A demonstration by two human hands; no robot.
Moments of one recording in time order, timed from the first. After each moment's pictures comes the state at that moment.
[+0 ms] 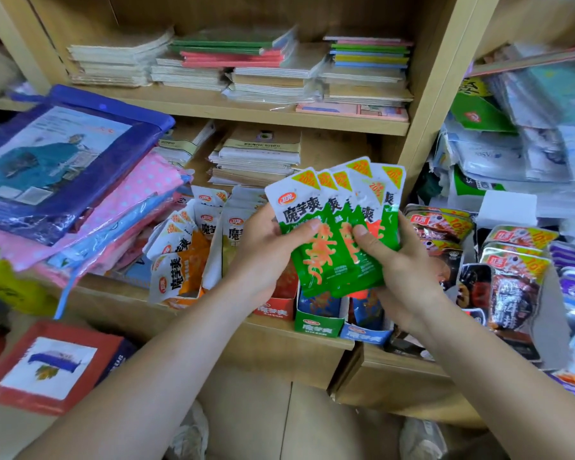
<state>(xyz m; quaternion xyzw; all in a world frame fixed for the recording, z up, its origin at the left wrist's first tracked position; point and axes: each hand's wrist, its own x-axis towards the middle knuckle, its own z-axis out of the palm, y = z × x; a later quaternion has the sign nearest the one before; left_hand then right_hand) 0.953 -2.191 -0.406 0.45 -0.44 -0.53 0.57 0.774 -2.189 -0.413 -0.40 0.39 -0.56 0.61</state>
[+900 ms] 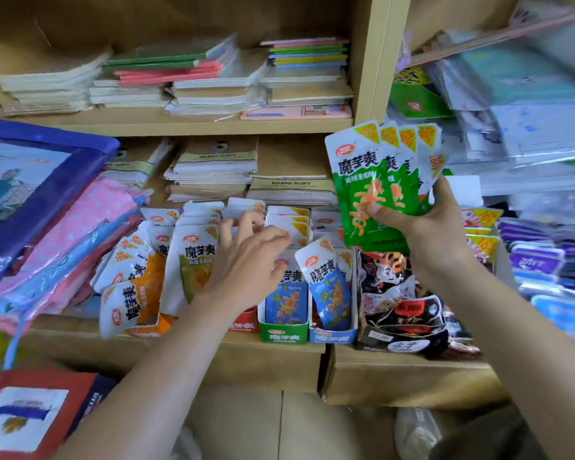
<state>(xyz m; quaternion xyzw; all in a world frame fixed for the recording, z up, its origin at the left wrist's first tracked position) 0.945 -2.228 -0.441 0.53 -0.83 0.12 0.14 0.688 -2.216 -0.391 -0.45 0.44 -0.64 0.46</state>
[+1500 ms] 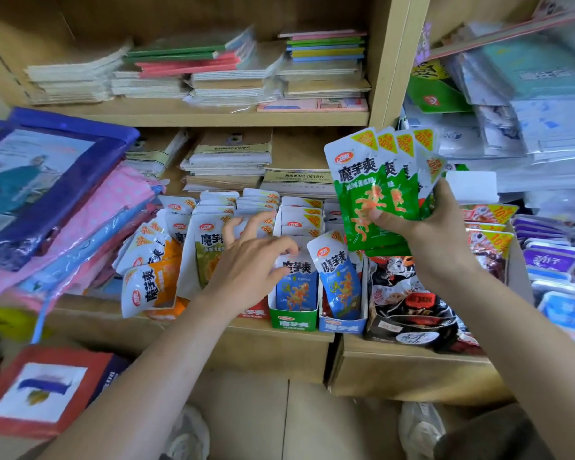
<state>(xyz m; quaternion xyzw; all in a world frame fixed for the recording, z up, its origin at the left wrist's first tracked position) 0.964 -2.206 -0.447 0.52 -0.83 0.05 0.19 0.693 -2.212 -0.405 -0.49 0.46 -0.60 0.44</state>
